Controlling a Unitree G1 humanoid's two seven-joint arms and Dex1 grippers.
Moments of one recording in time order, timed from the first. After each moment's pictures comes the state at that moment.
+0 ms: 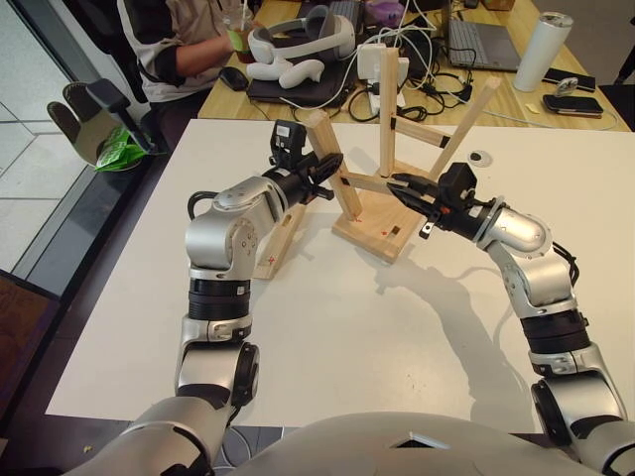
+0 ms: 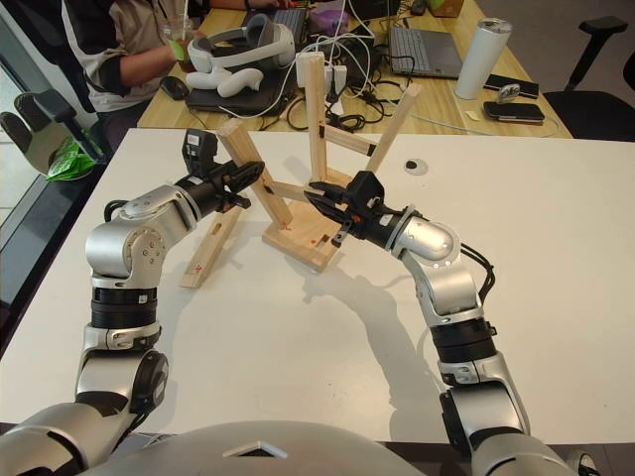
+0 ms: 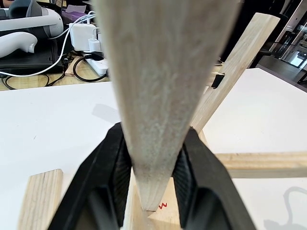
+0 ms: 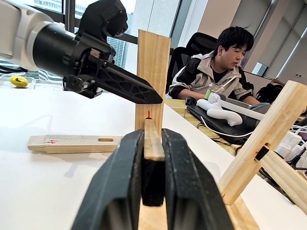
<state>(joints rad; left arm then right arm) -0.54 0.20 0.05 -0.02 -0.34 0.82 -0.42 -0.35 -0.36 0.17 0.02 0.25 0.10 0.76</state>
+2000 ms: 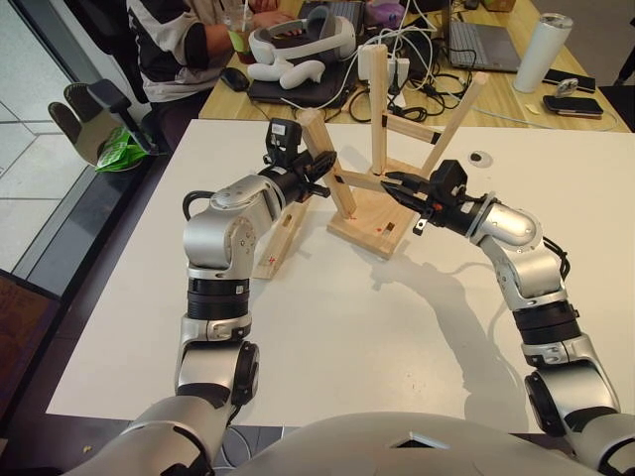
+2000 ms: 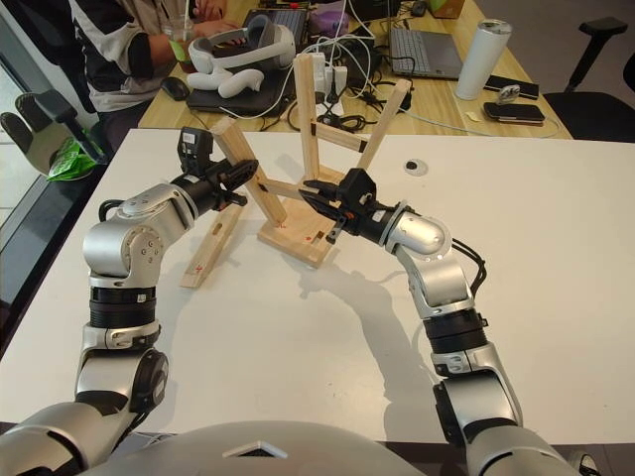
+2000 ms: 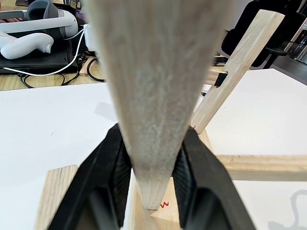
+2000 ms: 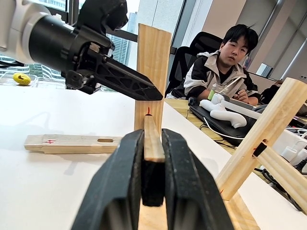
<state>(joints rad) -0.54 0.20 0.06 -0.03 -0.32 0.83 -0.37 -0.40 -0.33 0.19 0.09 0.22 0.06 0.77</state>
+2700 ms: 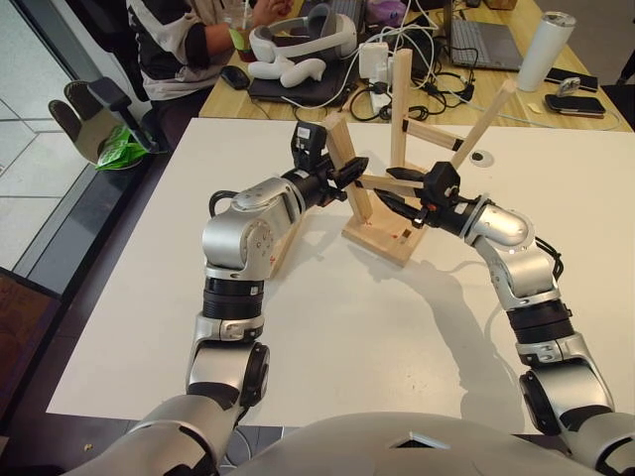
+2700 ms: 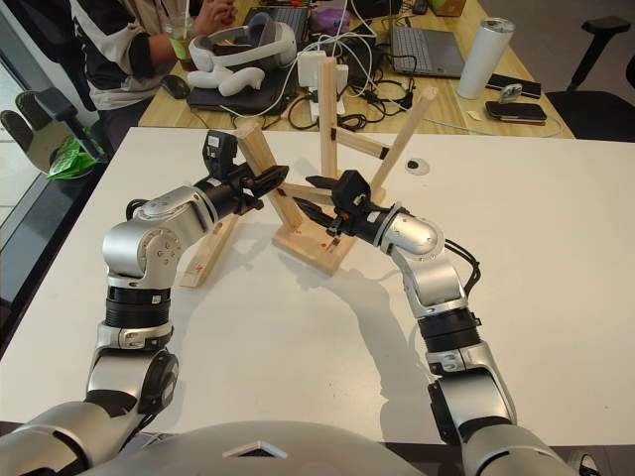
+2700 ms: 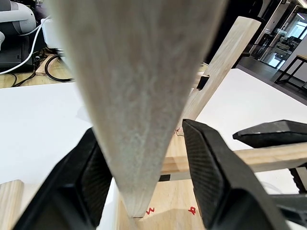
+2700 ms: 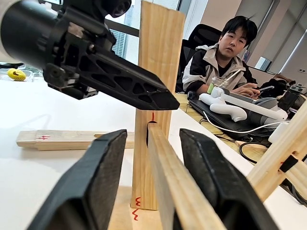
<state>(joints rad) -0.55 0.15 0.02 -0.02 -0.36 0.81 -0.42 -0.41 -0.30 0.19 0.12 0.19 0.06 0.75</state>
